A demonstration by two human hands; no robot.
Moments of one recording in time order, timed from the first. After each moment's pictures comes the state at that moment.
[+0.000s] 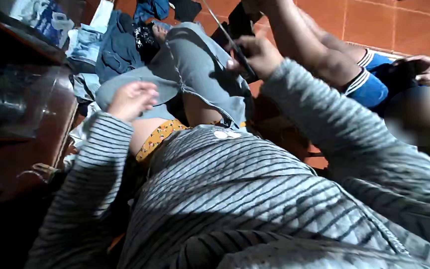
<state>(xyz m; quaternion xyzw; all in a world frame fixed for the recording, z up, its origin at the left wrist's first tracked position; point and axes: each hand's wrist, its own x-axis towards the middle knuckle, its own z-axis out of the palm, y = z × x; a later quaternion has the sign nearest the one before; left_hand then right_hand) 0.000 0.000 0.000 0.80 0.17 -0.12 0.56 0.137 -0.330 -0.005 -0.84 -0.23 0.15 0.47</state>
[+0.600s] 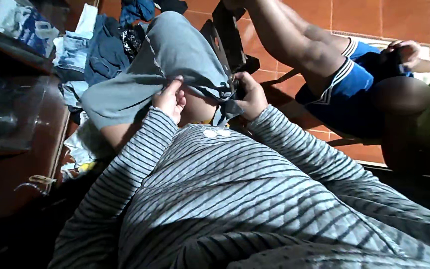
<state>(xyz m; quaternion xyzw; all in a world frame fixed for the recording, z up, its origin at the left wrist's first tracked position) 0.032 -0.135 -0.014 0.51 0.39 -0.06 0.77 0.046 -0.361 -0.062 -0.83 -0.16 0.01 0.53</state>
